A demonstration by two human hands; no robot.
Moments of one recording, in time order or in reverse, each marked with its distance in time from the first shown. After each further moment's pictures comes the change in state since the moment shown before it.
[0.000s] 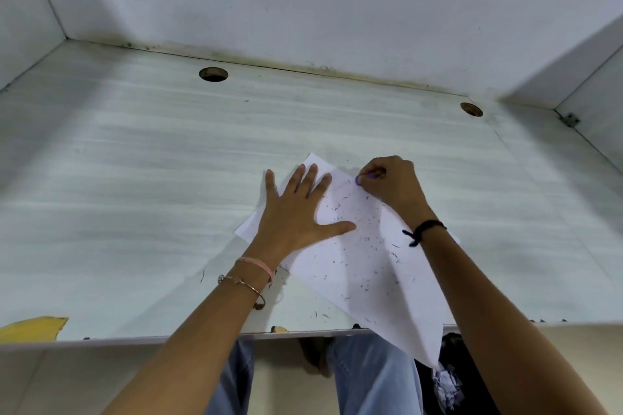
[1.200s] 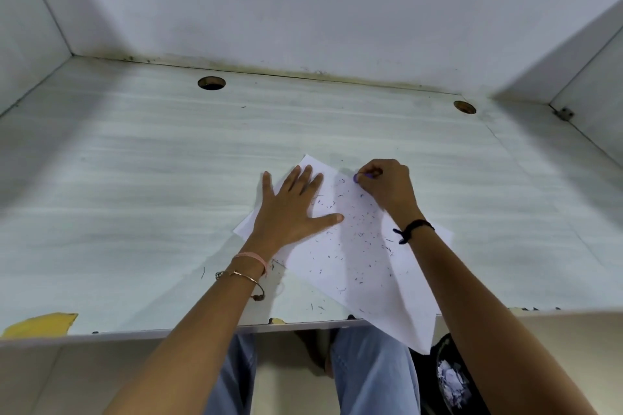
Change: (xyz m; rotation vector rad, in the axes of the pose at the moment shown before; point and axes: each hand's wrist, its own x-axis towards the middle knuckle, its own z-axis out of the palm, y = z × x) left_hand 0.000 -0.001 -0.008 -0.059 -0.049 -0.006; right_hand -0.007 0.011 0.006 0.105 0.074 0.059
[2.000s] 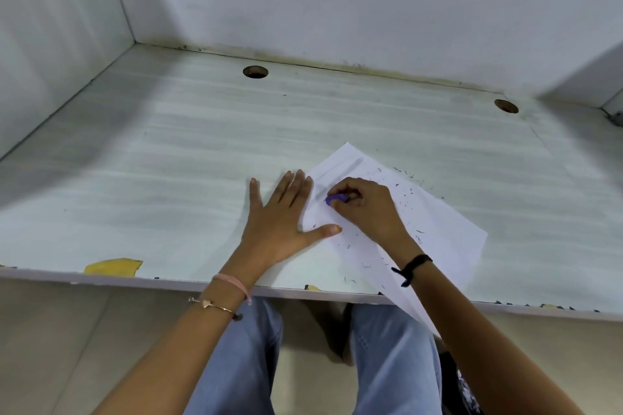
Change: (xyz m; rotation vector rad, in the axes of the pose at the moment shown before) left_hand -0.089 -0.031 -0.014 0.078 -0.022 -0.150; right_hand -0.087 -0.049 0.048 0.183 -0.263 -0.190
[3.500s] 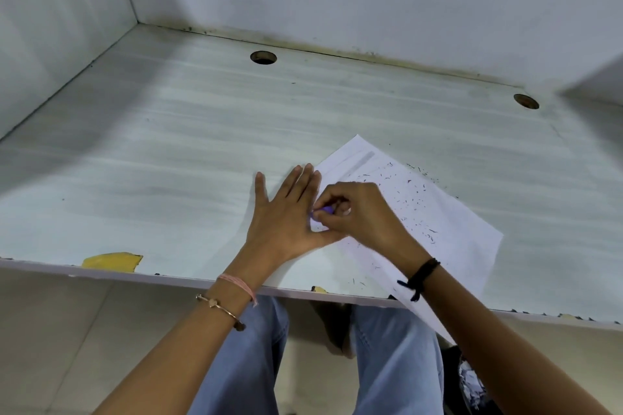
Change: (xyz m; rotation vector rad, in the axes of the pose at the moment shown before) left_hand 0.003 0.000 0.005 -0.003 0.072 0.011; right_hand -0.007 -0.026 0.010 -0.147 -0.233 -0.135
